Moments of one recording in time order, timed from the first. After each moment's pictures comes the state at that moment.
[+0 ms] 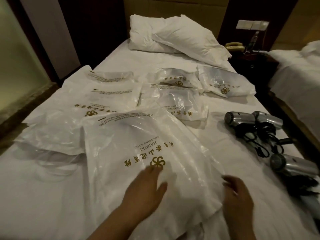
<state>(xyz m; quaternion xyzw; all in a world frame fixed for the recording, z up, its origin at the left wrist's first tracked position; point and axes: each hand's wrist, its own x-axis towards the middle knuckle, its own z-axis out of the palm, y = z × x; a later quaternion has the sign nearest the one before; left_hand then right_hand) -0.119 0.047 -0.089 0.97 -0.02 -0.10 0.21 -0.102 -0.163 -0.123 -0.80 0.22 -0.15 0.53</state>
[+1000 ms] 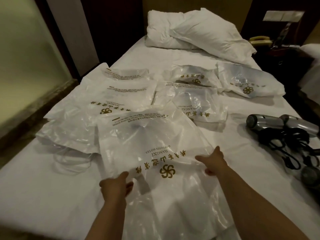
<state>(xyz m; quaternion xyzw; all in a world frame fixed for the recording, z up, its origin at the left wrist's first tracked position) -0.092 0.122 -0.156 0.48 0.56 0.09 0.67 0.052 -0.122 -0.155 -0.88 0.17 0.18 0.40</state>
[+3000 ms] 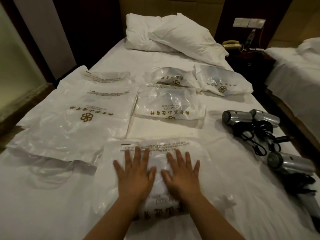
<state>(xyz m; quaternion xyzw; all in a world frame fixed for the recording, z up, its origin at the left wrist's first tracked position) -0.071 0.062 -0.165 0.99 0.10 0.02 0.06 -0.044 -0.086 -0.154 -0.98 -0.10 0.08 0.13</state>
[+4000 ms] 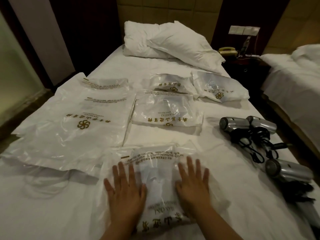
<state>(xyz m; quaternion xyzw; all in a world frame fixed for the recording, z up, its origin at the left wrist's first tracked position) -0.095 0.072 -0.184 0.98 0.13 0.06 0.10 -0.037 -0.123 -0.174 -0.99 -0.08 0.05 0.05</state>
